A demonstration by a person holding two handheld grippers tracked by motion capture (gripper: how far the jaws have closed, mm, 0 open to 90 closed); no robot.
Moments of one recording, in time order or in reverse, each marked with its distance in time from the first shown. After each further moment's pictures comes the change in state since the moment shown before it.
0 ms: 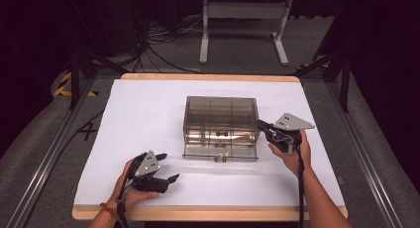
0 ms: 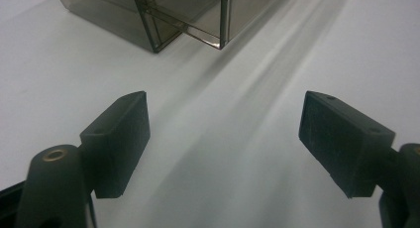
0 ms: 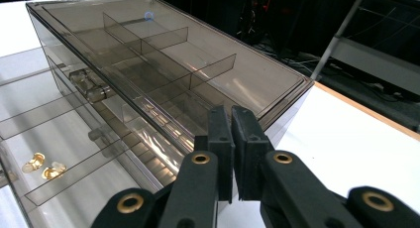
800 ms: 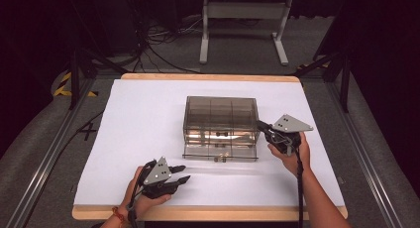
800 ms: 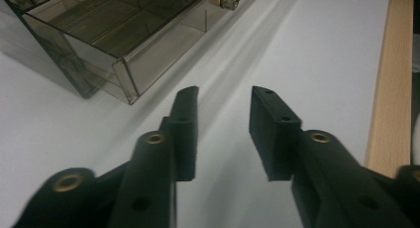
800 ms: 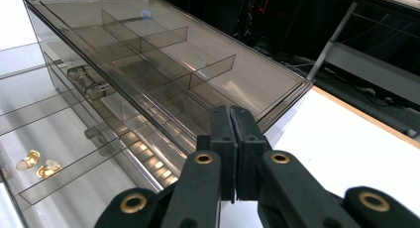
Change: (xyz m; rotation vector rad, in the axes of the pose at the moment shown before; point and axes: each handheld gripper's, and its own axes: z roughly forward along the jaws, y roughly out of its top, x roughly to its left) left arm -0.037 0.022 0.005 -0.033 -0.094 0.053; right arm 0.004 -0.001 0.000 -0.004 -0.020 -0.028
